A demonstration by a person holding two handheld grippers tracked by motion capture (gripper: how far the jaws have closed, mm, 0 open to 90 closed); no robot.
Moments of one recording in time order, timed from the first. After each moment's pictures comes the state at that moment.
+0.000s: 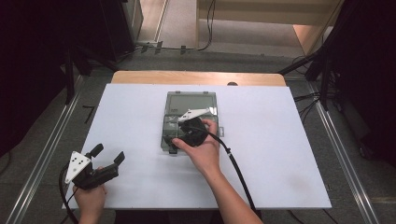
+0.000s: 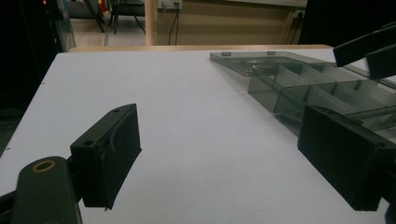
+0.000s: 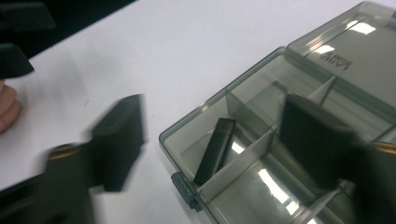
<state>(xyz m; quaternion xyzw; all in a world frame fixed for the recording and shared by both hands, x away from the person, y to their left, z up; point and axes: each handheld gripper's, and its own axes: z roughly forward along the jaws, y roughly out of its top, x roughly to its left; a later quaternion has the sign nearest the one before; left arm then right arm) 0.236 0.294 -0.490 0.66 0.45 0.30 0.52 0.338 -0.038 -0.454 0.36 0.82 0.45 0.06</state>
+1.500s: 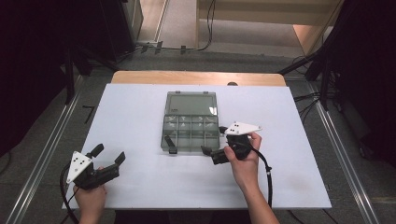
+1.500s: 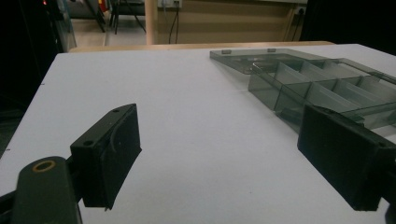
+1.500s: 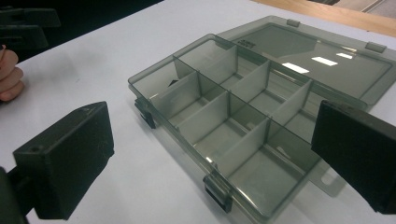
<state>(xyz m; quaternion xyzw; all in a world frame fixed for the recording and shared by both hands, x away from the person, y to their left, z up) 0.235 0.292 -0.490 0.67 0.44 0.30 0.52 0.283 -0.151 -0.459 0.36 0.78 0.50 0.12</state>
